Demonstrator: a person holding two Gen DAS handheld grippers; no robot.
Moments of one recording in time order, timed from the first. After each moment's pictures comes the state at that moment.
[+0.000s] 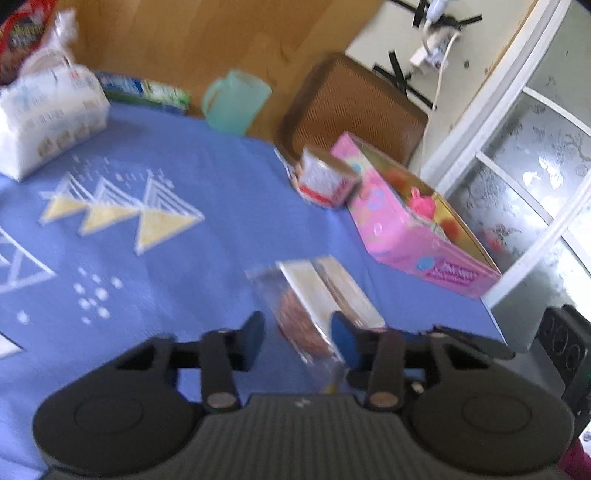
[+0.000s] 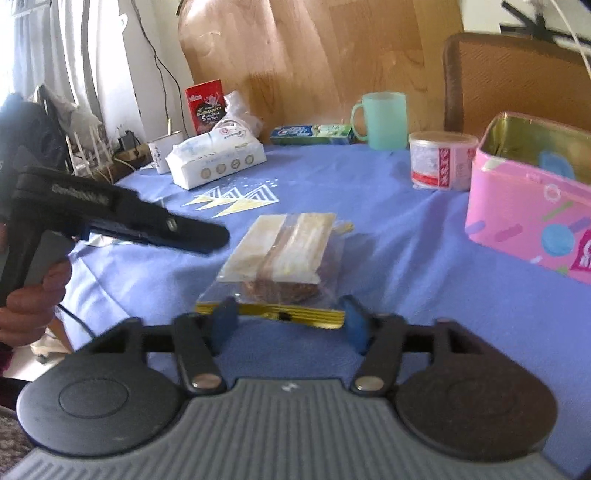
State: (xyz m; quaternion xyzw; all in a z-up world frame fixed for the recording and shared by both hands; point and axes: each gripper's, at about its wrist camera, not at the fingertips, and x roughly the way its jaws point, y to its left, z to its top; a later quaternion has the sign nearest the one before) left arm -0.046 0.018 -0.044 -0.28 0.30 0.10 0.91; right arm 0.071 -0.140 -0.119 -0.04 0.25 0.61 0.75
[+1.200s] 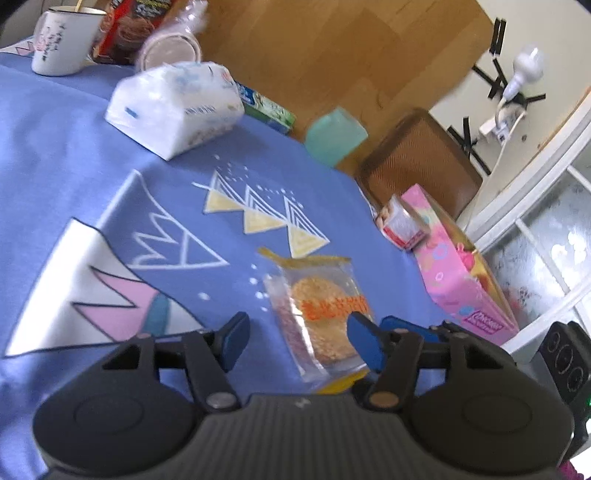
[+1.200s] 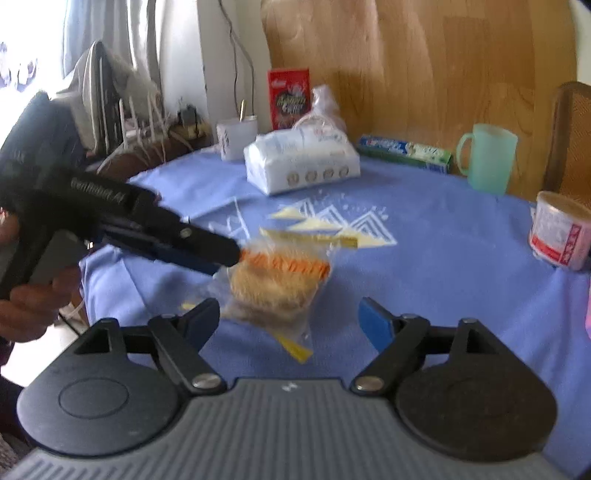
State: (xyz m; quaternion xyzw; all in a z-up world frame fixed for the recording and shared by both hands) left arm -0.125 0.078 -0.052 -0.36 0.26 0.18 0.88; right arm 0.019 -0.053 -0.102 -0.09 0.21 0.68 0.70
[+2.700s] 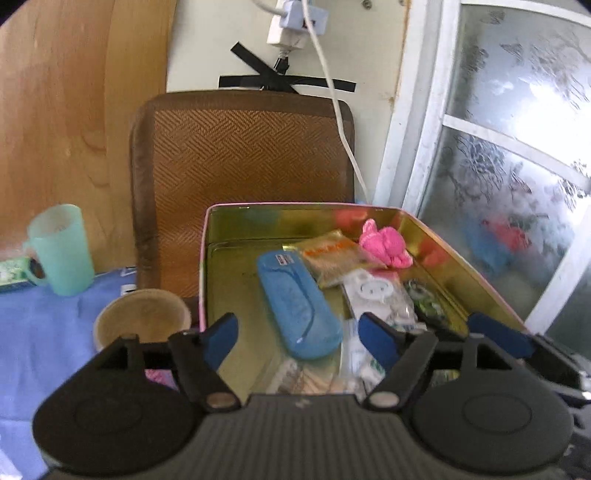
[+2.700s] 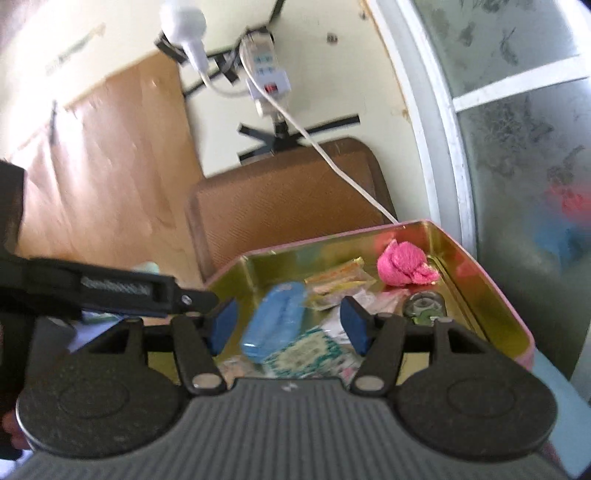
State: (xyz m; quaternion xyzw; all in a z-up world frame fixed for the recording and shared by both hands) left arm 0.223 -0.090 0.004 -0.07 0.30 0.12 0.94; right arm 0.223 -0.253 -0.109 0.15 0.15 0.37 0.91
